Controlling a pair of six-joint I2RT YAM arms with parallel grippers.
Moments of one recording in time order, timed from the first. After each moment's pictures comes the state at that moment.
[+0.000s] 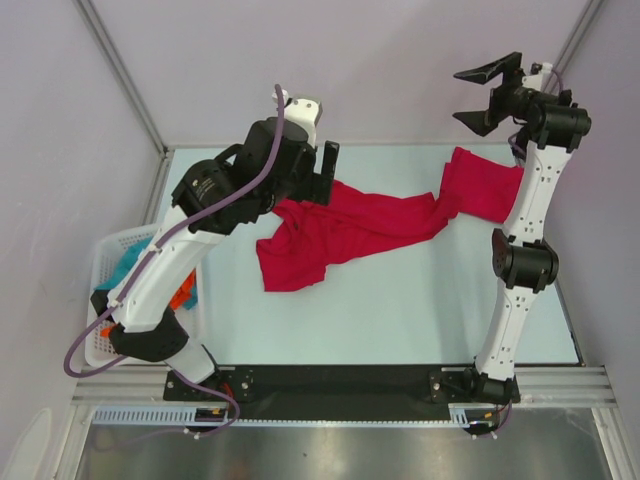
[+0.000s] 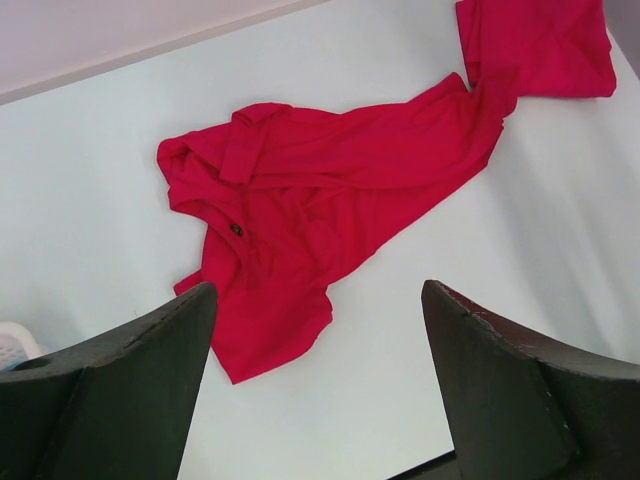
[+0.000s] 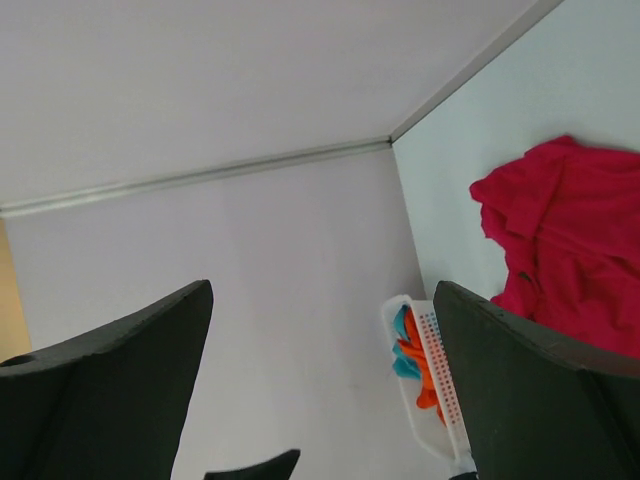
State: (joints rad) left arm -0.91 1.59 2.23 -1.19 -0.46 -0.30; right arm 2.95 0.82 3.02 1.37 0.80 -1.93
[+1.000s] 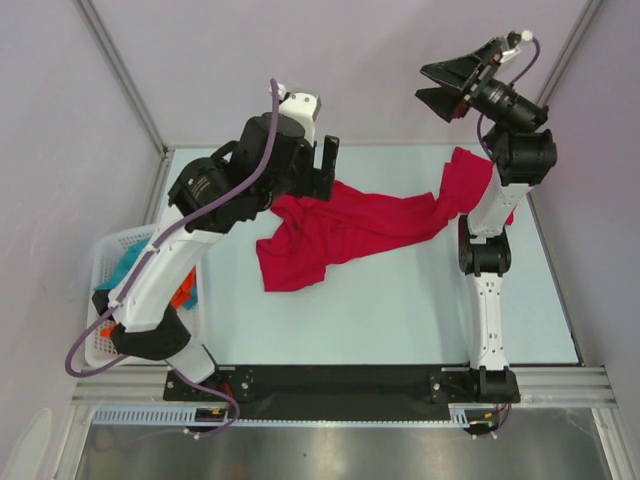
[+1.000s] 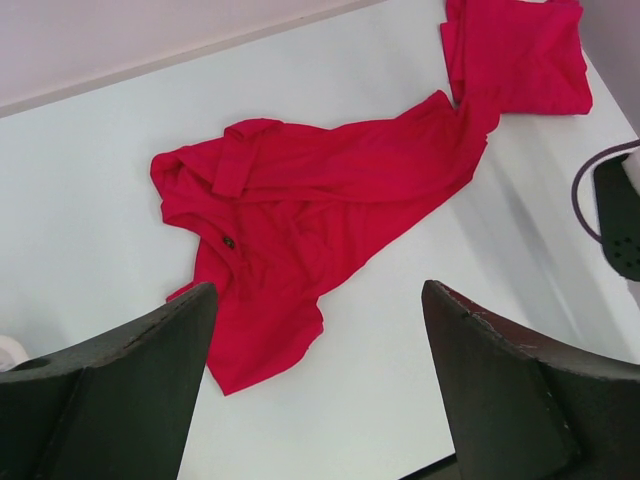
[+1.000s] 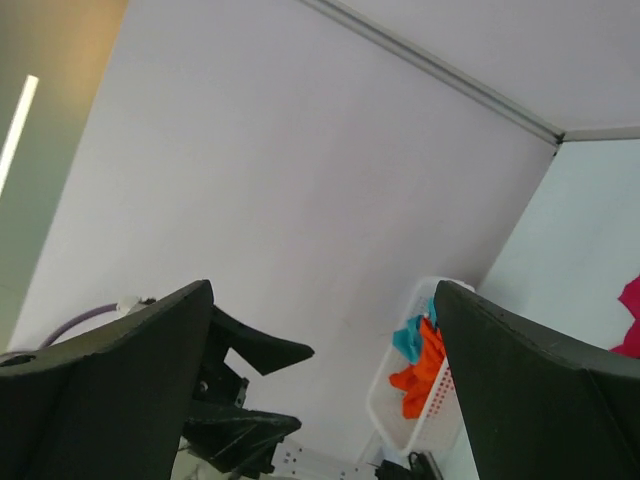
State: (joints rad) left arm -0.91 1.61 2.28 -1.18 -0.45 -0.30; right arm 3.13 0.31 1.88 1.19 0.93 -1.70
